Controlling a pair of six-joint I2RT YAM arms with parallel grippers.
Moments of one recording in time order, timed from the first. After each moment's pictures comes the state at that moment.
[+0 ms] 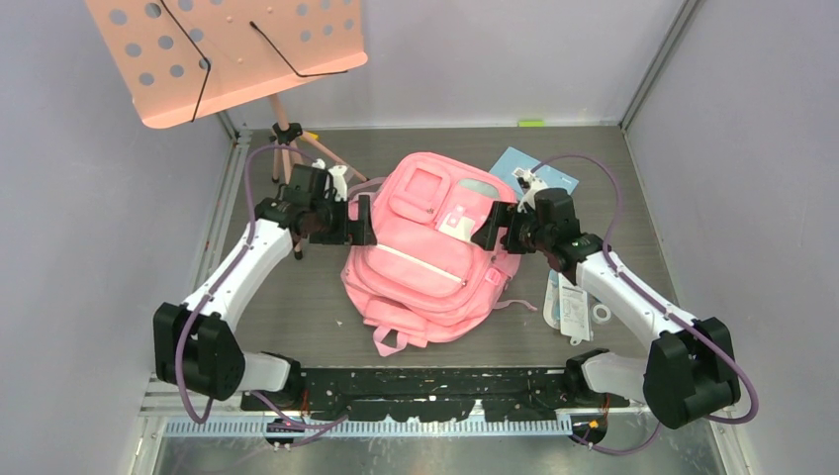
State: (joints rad) left arm -0.29 1.33 1.11 -0.69 0.24 -0.23; right arm 0.33 1.20 0.77 -0.18 -0.28 0.45
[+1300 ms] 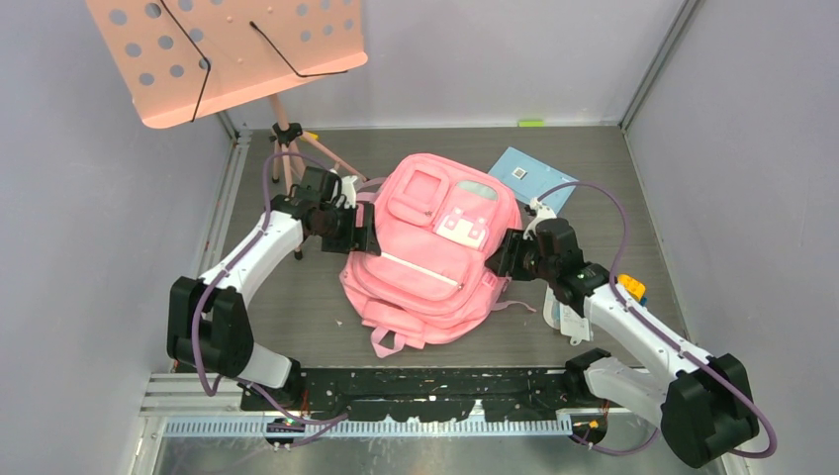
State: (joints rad) left arm -0.29 1.46 1.10 -0.69 0.35 -0.22; right arm 0.40 1.01 0.57 -0.21 -0.17 0.51
